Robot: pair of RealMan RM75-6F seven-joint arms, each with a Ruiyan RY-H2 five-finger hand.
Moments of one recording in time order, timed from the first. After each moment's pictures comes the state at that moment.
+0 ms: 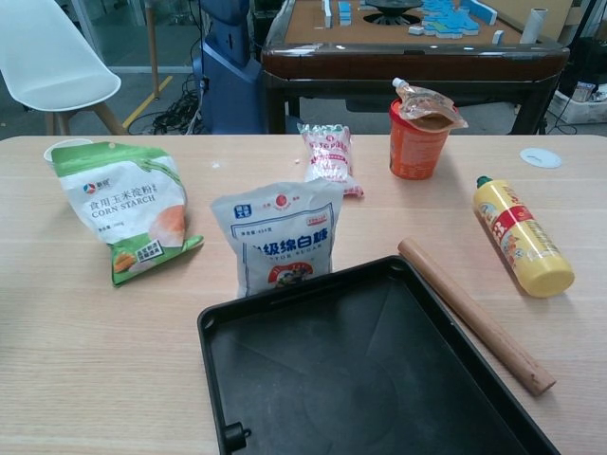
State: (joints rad) left arm -0.24 -1.18 -0.04 -1.52 1.60 1.34 -0.30; right arm 0.11 -1.03 0.12 -1.70 -1.46 1.49 -0.12
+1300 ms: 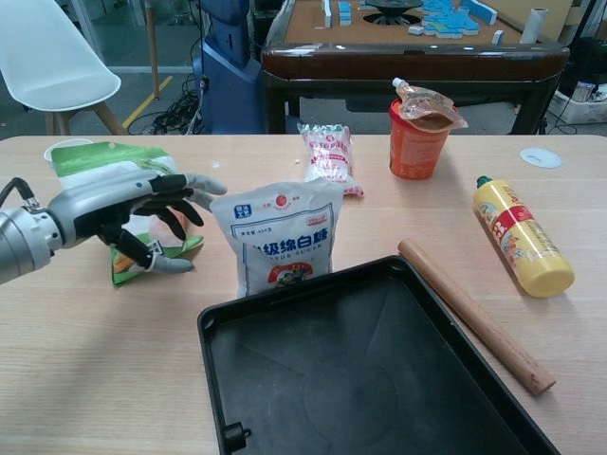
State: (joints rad) left arm -0.64 -1.60 -0.10 -1.26 1.51 0.96 -0.53; right arm 0.07 -1.01 0.10 -1.71 -1.44 1.49 -0.09
